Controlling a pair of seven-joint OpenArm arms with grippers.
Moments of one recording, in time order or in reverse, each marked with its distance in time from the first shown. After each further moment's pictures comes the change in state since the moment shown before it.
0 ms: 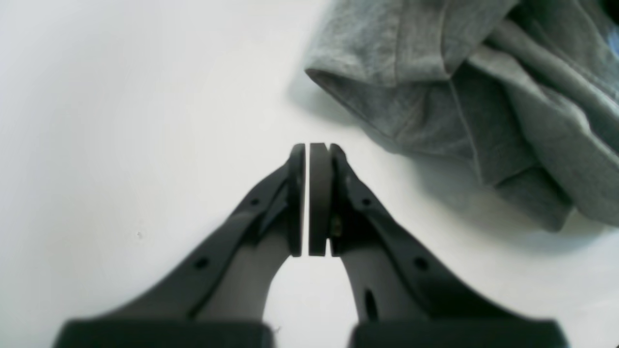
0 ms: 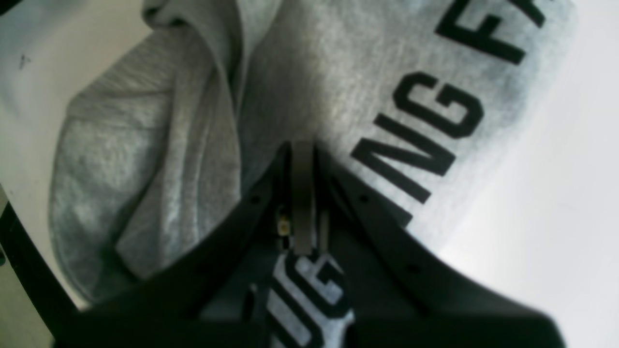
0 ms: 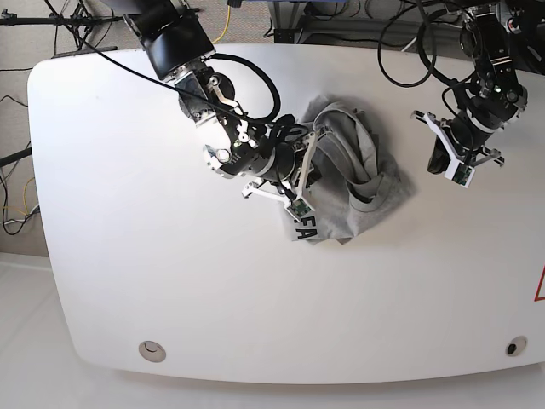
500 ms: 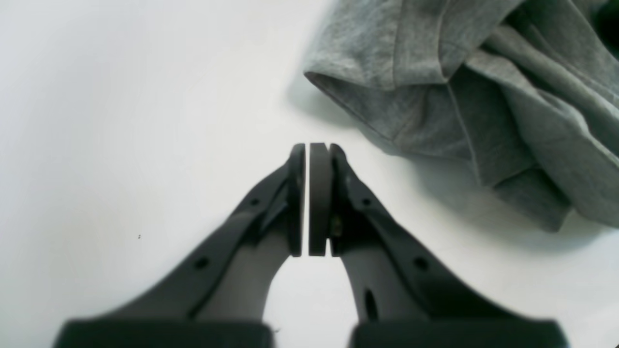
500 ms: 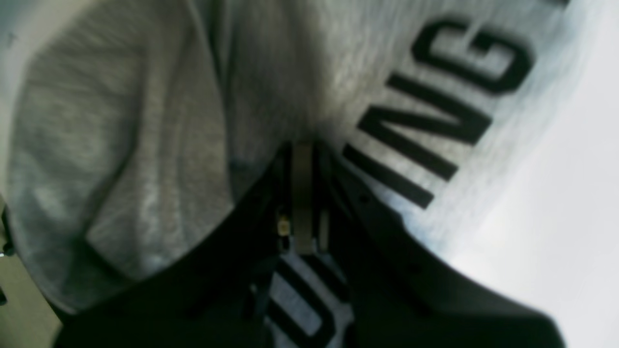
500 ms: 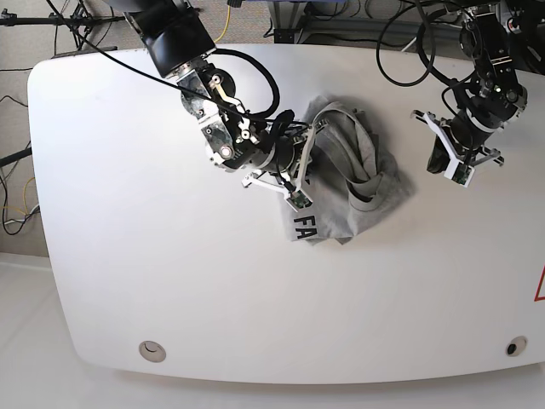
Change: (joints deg) left arm 0.1 0.0 0.0 0.0 0.0 0.0 0.0; right arm -1.1 -0.3 -0.1 -3.9 0.0 0.0 0.7
